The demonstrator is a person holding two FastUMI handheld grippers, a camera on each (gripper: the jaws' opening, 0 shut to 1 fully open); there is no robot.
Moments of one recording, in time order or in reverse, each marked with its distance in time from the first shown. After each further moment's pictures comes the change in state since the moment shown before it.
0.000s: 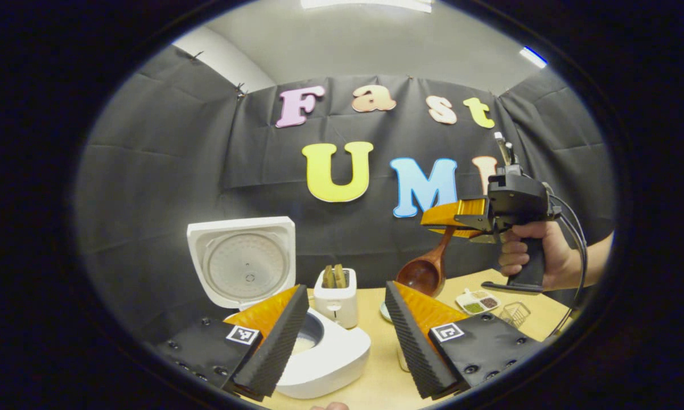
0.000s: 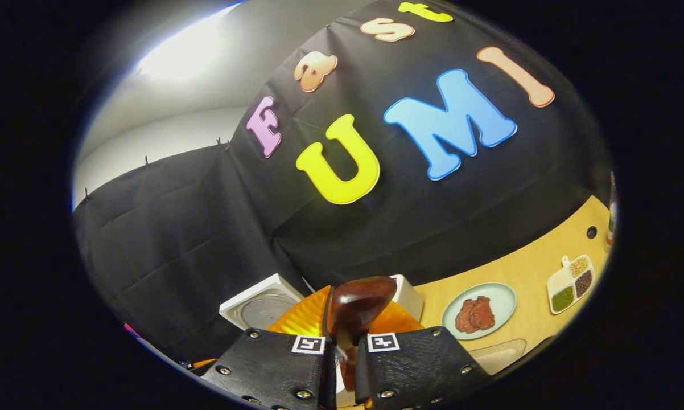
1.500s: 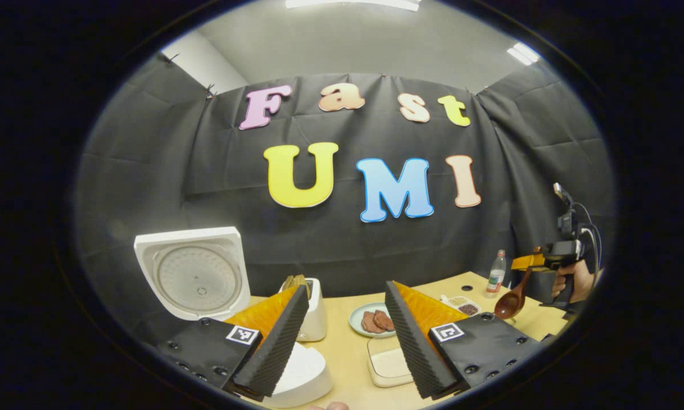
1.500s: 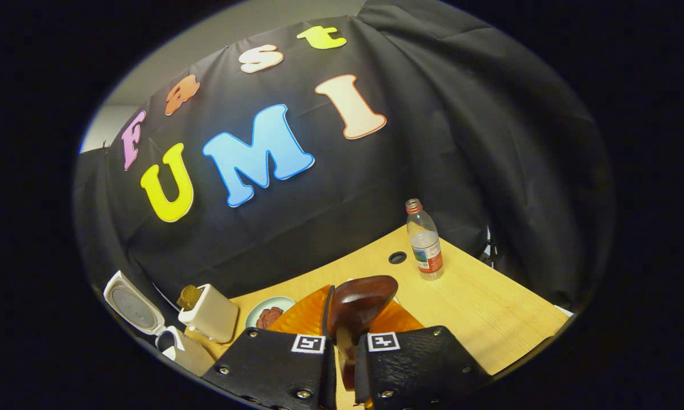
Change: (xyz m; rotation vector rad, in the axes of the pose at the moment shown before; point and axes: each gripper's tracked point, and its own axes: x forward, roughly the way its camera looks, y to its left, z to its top) left arm 0.054 -0.066 0.012 0.005 0.008 -0.111; right arm -0.190 -0.305 0.018 -0.036 -0.083 -0.729
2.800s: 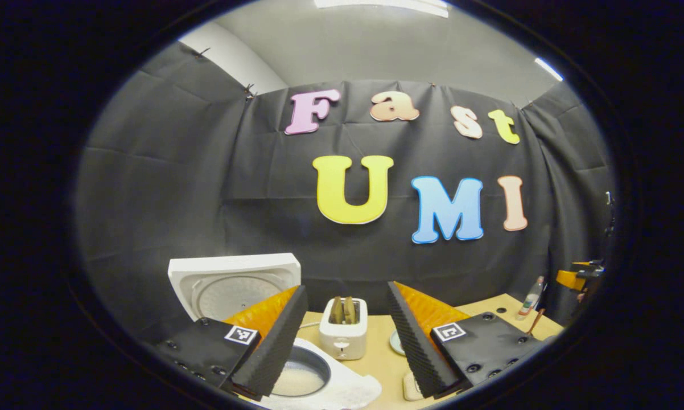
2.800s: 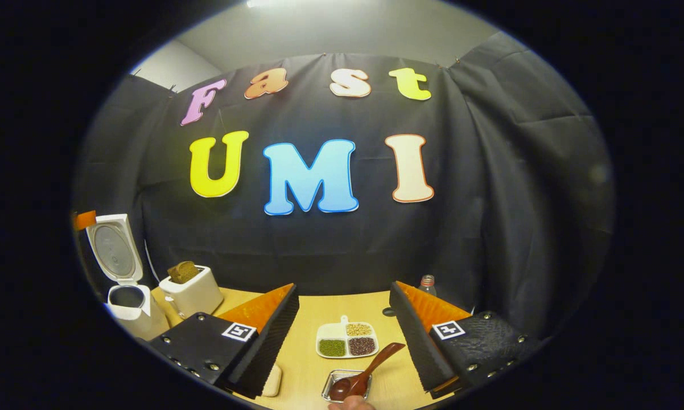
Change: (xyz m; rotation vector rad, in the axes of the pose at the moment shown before) left arm 0.035 0.127 0.065 -0.060 -0.049 0.186; right arm -0.055 0.069 0.058 -0.385 -0.194 0.116
